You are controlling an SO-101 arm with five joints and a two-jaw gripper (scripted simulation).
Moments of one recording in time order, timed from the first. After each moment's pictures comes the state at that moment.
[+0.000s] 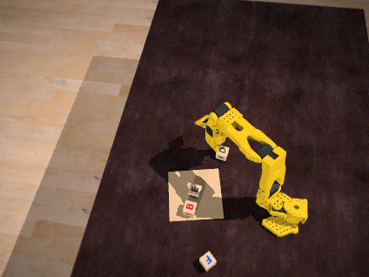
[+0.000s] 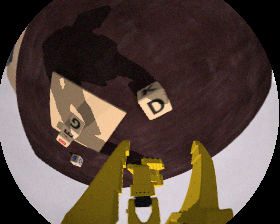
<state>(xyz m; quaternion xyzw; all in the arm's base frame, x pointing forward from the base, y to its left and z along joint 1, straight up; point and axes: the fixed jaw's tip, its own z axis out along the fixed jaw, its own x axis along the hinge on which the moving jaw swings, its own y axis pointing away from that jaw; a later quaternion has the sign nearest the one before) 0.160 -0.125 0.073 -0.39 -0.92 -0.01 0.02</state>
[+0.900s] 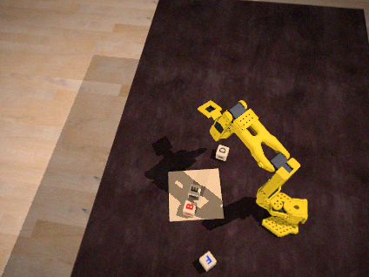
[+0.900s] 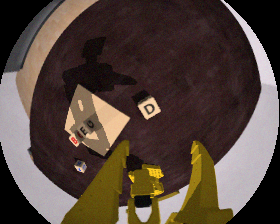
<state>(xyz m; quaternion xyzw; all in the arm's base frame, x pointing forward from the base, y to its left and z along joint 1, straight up) 0.164 -0.129 0.125 -0.39 -0.91 0.04 -0.12</state>
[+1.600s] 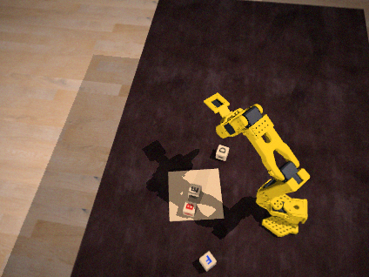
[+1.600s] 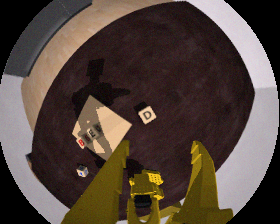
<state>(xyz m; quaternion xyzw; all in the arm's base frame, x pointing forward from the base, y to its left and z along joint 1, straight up) 0.159 -0.125 0.165 -0.38 -0.90 0.07 -0.22</state>
